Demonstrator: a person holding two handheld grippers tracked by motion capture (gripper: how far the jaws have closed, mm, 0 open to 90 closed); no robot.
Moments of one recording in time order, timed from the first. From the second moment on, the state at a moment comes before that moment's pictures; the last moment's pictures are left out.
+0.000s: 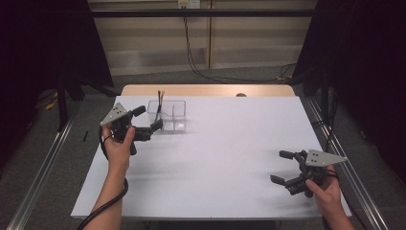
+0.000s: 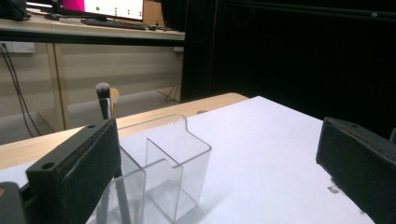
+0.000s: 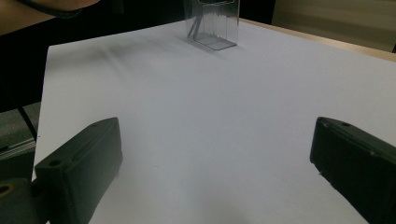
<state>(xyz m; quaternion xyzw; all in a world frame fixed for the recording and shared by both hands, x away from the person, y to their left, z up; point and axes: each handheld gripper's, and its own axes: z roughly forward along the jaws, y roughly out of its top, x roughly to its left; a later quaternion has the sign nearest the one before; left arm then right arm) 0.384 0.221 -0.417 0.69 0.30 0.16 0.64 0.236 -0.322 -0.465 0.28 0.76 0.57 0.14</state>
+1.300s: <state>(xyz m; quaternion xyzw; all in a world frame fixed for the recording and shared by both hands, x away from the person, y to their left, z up) 0.345 0.223 -0.439 0.72 0.26 0.12 0.64 0.237 -0.318 -0.463 0.27 0.76 0.57 0.14</state>
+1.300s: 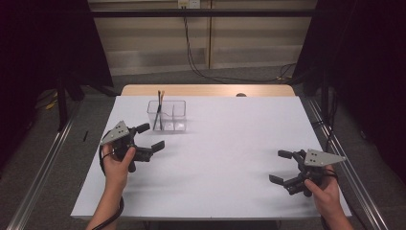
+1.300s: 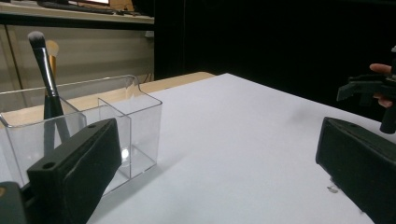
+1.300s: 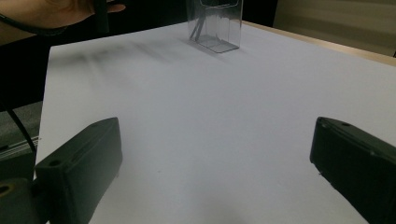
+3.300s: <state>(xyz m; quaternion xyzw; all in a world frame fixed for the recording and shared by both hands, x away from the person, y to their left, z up) 0.299 0.255 -0.451 0.76 0.24 0.12 0.60 0.238 -0.314 -0.462 0.27 0.76 0.57 0.15</state>
